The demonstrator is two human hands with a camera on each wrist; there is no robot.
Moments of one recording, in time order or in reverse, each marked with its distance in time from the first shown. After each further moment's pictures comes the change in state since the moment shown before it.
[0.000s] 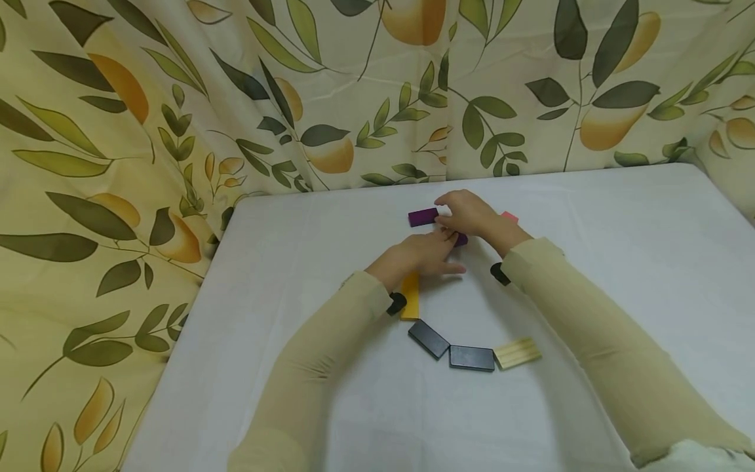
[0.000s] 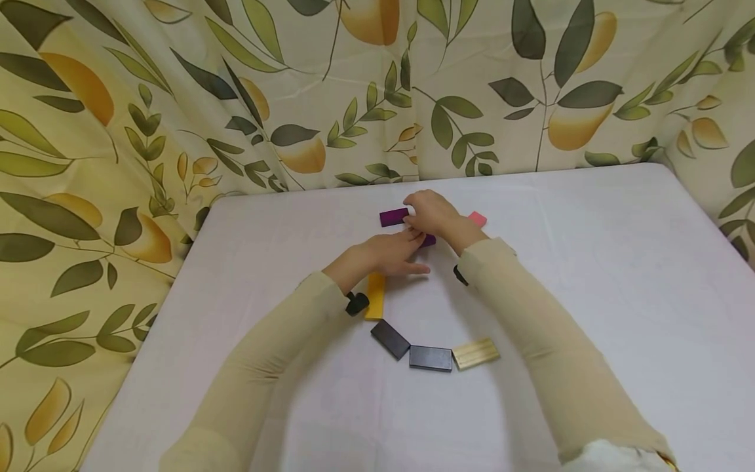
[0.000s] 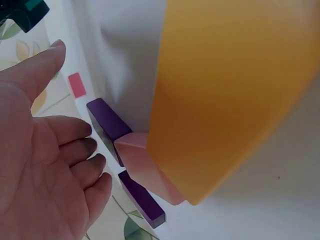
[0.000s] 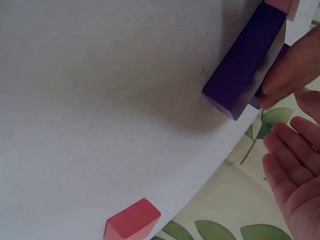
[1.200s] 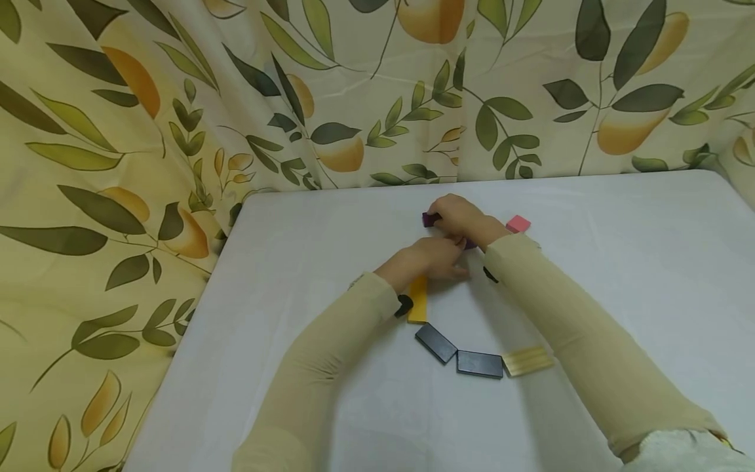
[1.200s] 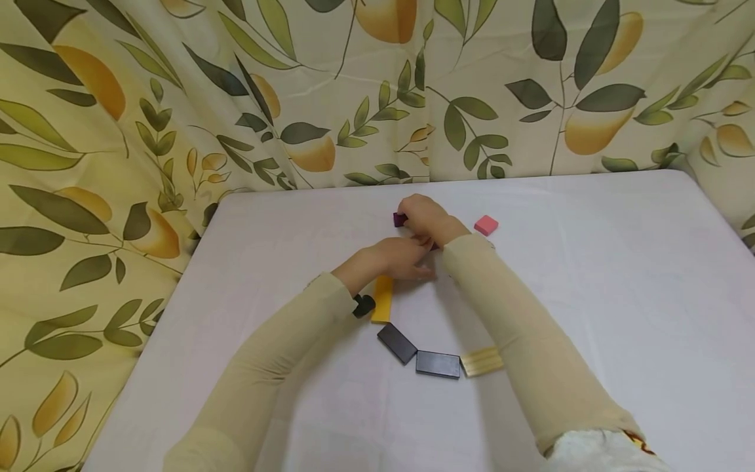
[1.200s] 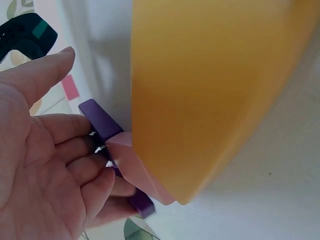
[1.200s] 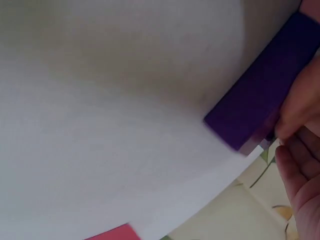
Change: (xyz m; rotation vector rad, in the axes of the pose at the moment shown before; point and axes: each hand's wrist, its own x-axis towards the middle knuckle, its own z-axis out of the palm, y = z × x) left_hand 0.004 -0.003 0.003 0.059 0.006 0.012; right_hand 0.036 -0.006 0.019 -0.126 -0.095 -0.109
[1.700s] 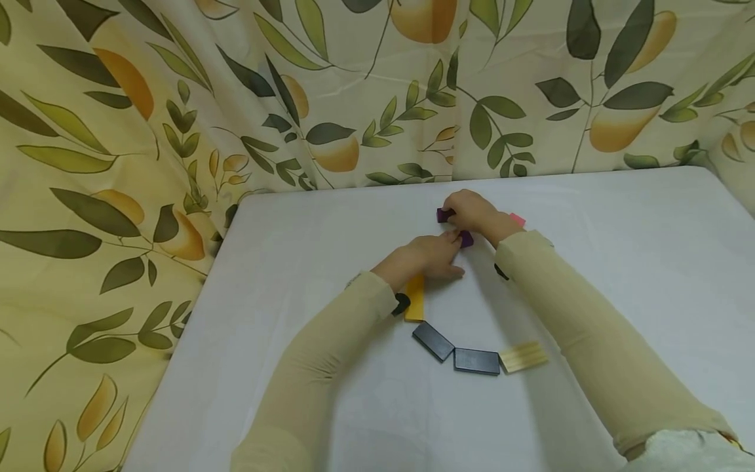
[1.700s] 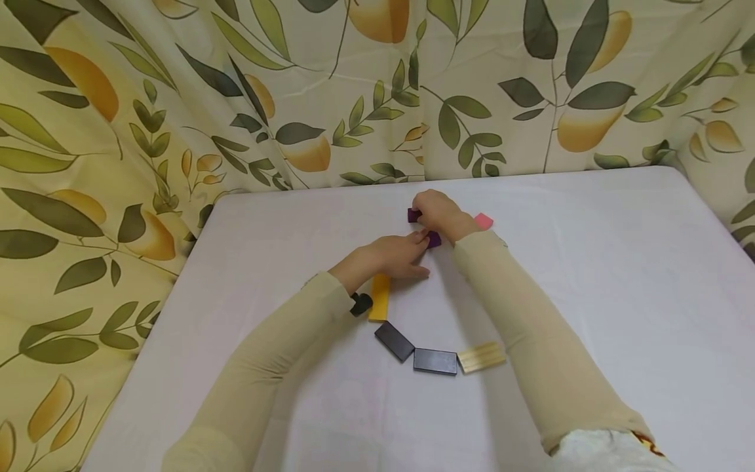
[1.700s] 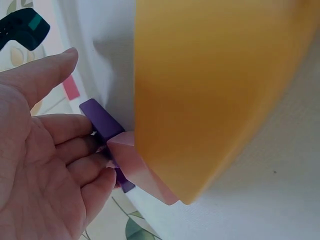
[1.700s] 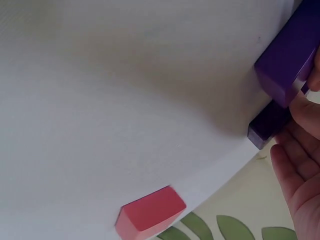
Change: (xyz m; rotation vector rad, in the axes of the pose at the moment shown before) left_hand -0.003 0.005 -0.005 0.021 -0.039 -0.010; right_hand -0.018 0.019 -0.006 0.023 0.009 0.109
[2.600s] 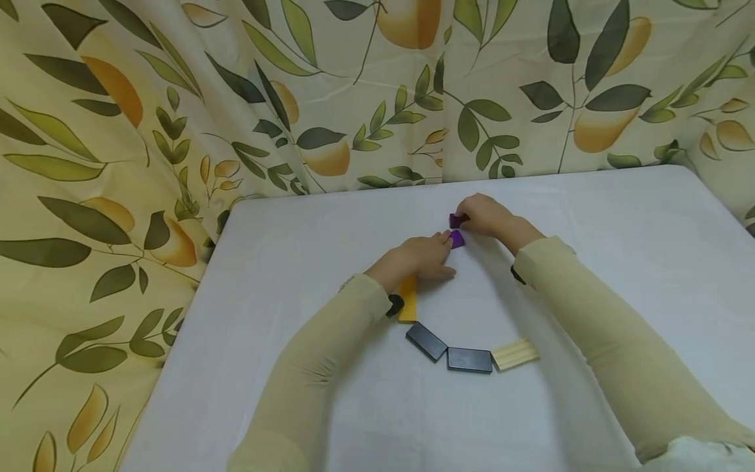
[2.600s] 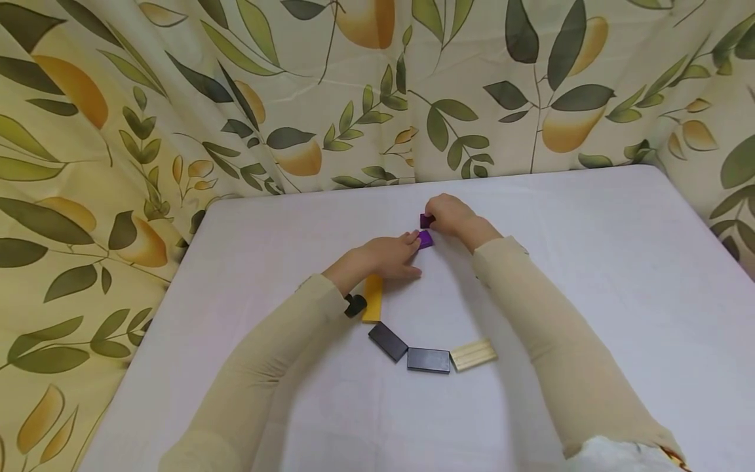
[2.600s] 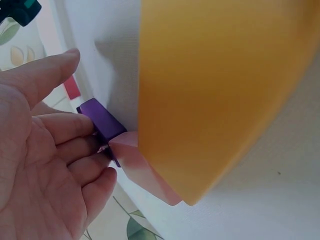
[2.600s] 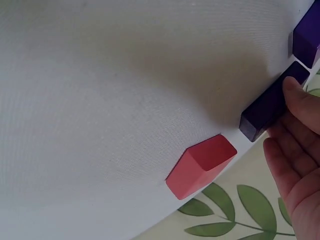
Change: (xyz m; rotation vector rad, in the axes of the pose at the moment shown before) left_hand 0.000 0.004 -0.001 -0.021 0.005 -0.007; right_hand -0.033 0.024 -0.009 -0.026 0.016 -0.047
